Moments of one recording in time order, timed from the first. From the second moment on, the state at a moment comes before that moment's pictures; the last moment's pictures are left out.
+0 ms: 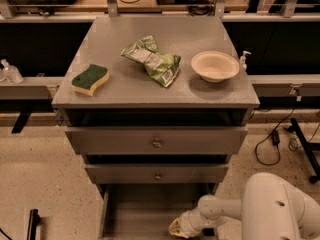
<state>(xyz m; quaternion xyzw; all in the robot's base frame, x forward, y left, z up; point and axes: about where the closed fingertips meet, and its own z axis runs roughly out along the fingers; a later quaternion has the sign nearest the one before) 0.429 -0.073 0.138 -0.69 0.65 0.25 0.19</state>
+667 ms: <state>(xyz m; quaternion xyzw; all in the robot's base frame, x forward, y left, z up) 0.427 -0.072 0.143 -0.69 0.64 0.26 0.19</state>
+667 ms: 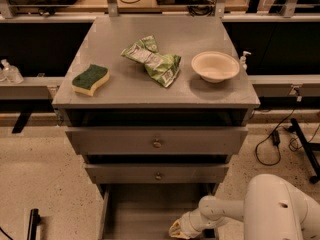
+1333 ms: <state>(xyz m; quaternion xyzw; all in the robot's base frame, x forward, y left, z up) 0.428 -0.072 0.143 -0.69 0.64 0.26 0.19</state>
